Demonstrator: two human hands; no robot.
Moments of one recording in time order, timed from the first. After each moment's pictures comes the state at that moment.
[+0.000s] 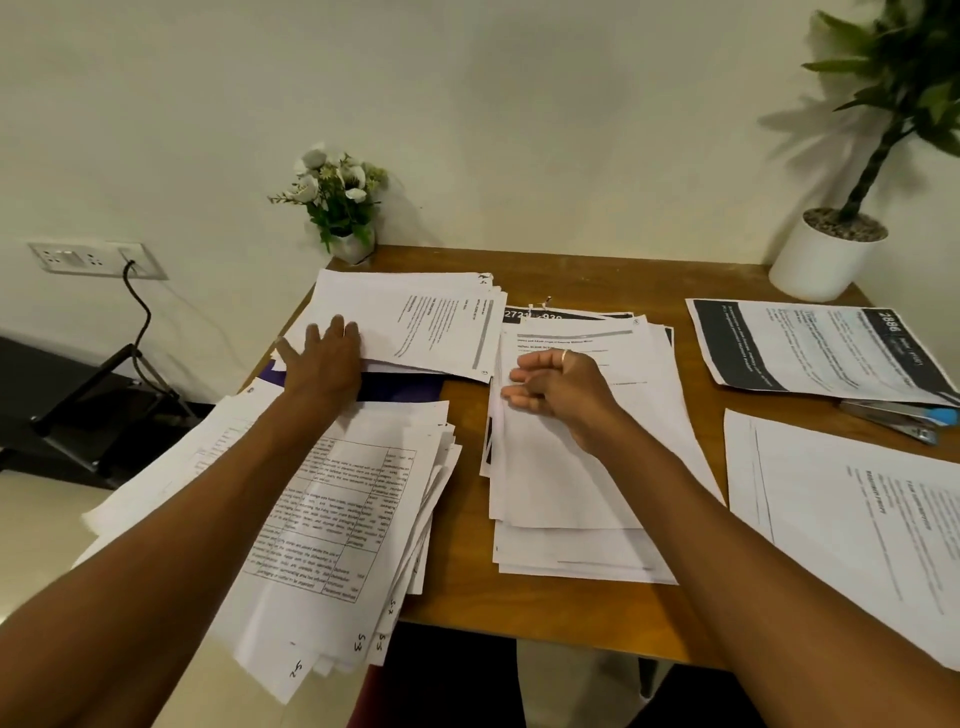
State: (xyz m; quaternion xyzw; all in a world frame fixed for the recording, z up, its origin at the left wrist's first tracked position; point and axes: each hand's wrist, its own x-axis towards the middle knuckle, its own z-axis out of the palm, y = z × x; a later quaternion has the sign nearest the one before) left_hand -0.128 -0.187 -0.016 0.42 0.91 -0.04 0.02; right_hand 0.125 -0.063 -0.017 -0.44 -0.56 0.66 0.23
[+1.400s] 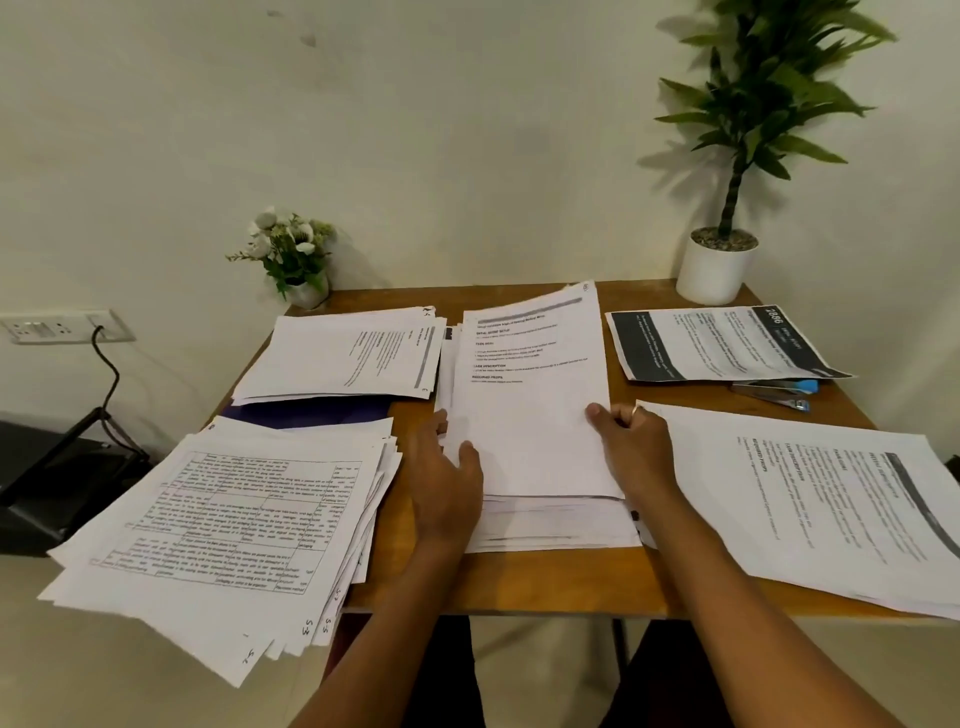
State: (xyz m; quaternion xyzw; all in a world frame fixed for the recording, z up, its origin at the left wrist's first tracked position) left_hand 0.113 -0.186 -0.078 0.32 0.76 0.56 0.09; right_hand 0.278 -0.057 -0.063 -0.54 -0.59 0.45 0.40
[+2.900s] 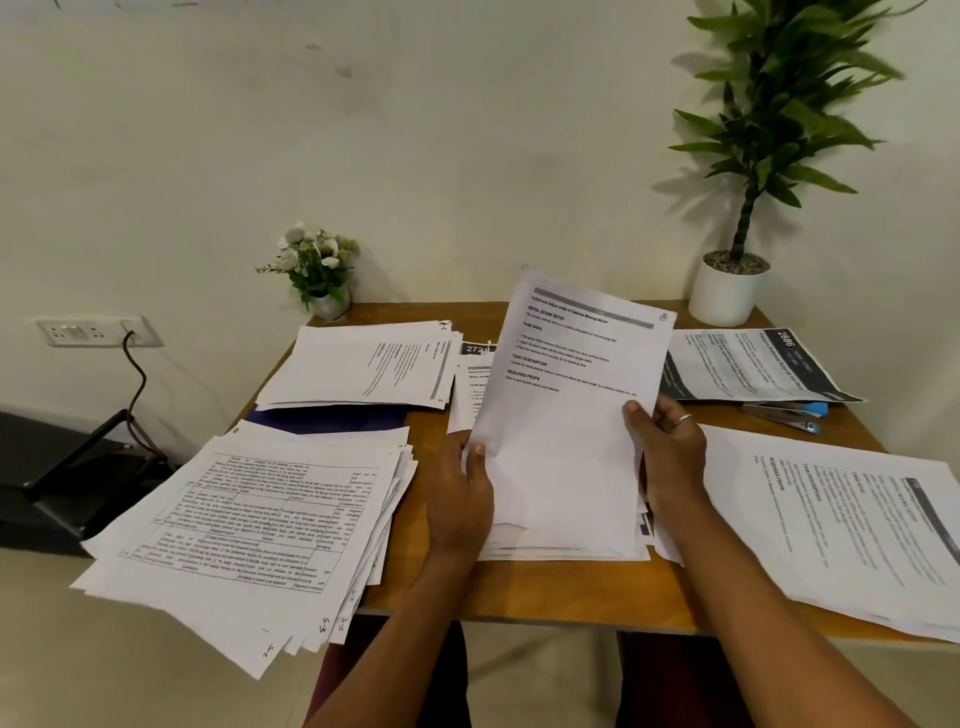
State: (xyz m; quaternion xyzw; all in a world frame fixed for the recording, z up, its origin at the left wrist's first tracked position) left_hand 0.118 -0.196 -0.071 0.34 0.72 0.59 0.09; right_hand 0.293 -0.055 -0.048 -0.41 -0.45 0.59 0.54
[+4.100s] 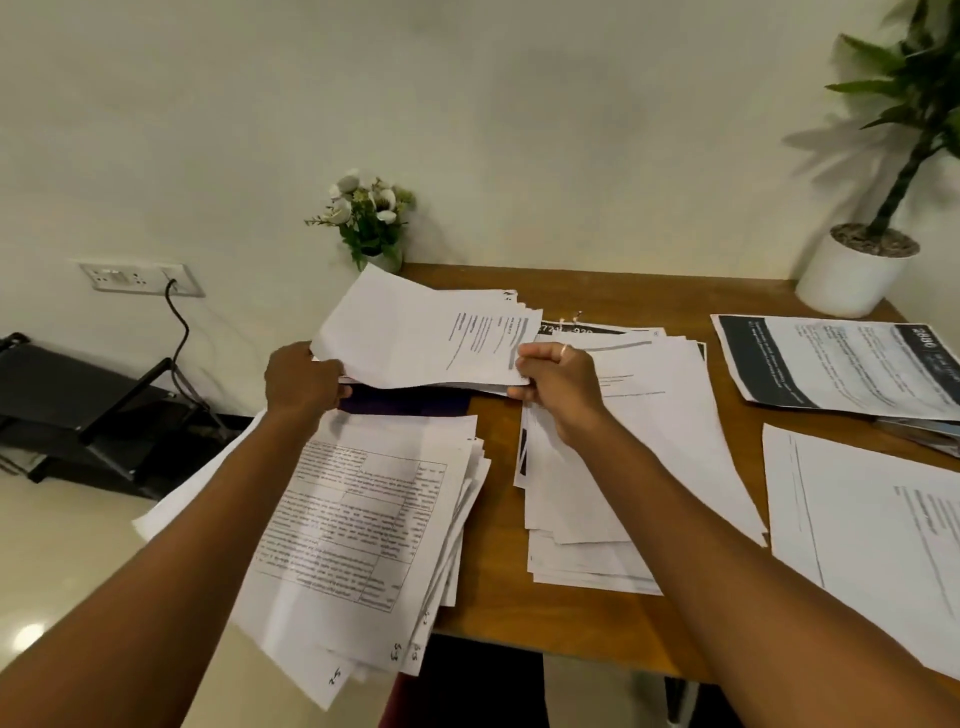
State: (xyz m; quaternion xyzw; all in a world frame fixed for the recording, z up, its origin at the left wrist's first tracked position) left_hand -0.147 -0.233 0.004 0.13 0.83 0.52 0.16; right_hand 0.077 -0.072 -0.010 -0.44 -0.53 0.66 0.31
